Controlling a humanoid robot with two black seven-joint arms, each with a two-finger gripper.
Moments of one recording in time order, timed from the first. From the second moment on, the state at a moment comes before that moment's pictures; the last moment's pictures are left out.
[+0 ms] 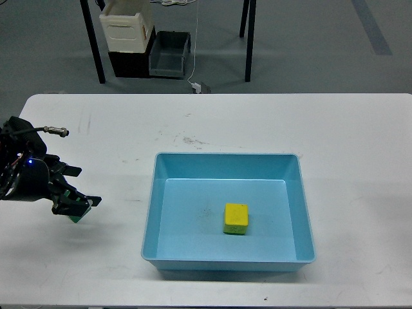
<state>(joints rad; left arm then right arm) -0.74 1.02 -0.39 -1.43 2.14 -0.48 -0.49 -0.01 -0.40 1.56 1.42 -0.80 0.41 0.49</state>
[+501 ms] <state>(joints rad) -0.76 0.98 -0.30 -1.26 2.17 -0.47 -0.49 -0.03 -0.40 1.59 1.42 -0.80 0.41 0.49</state>
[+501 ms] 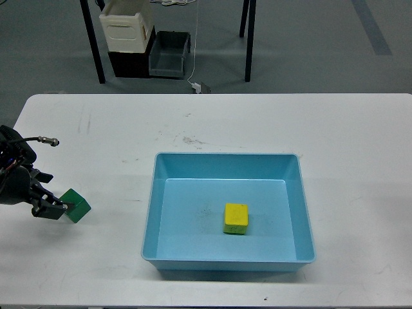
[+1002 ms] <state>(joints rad) -0.78 0.95 -0.28 -1.25 2.13 -0.47 -0.49 -0.04 -0.40 1.59 1.41 -0.80 0.41 0.49</state>
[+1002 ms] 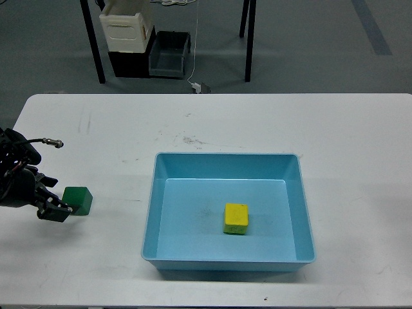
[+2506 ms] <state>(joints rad) -0.77 0.89 -0.24 -1.22 2.15 -0.44 -0.49 -0.05 -0.40 1.59 1.41 -0.80 0.40 0.49</state>
